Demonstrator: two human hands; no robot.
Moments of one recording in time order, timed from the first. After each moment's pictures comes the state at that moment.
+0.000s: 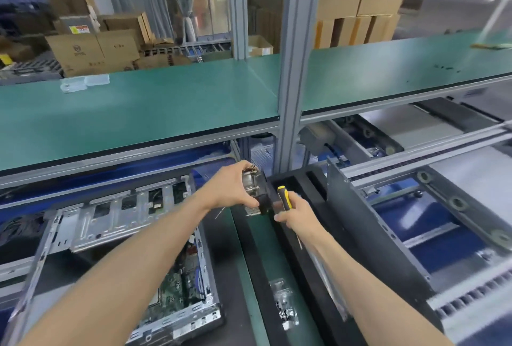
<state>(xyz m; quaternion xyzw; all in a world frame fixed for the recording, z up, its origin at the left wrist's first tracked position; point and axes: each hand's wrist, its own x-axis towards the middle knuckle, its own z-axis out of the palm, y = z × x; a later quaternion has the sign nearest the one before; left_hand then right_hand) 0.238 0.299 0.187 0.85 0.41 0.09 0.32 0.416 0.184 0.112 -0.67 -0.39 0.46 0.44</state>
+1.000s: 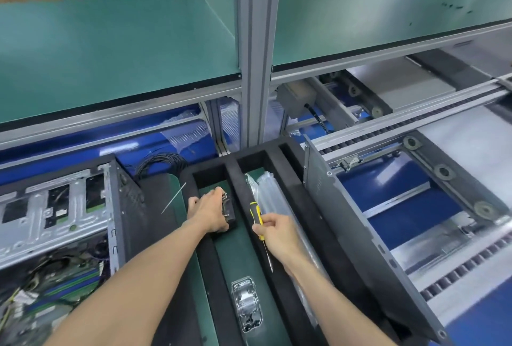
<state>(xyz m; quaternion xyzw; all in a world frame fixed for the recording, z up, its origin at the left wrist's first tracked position) 0.332 0.345 -0.028 0.80 0.55 -0.12 0.21 0.469 0.202 -0.018 -0.76 -0.26 0.46 0.39</state>
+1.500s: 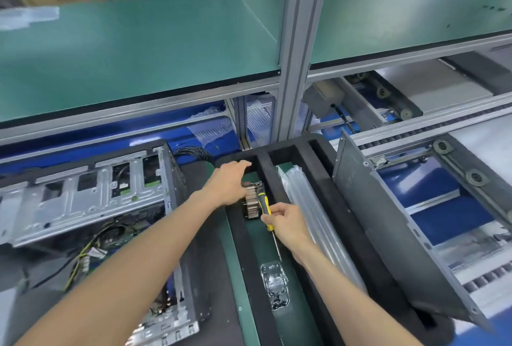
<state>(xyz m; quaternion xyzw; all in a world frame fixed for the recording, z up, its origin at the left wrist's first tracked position) 0.285 0.350 0.054 0.87 0.45 -0.03 0.21 0.413 0.208 0.010 -0.74 -0.29 0.46 0.39</state>
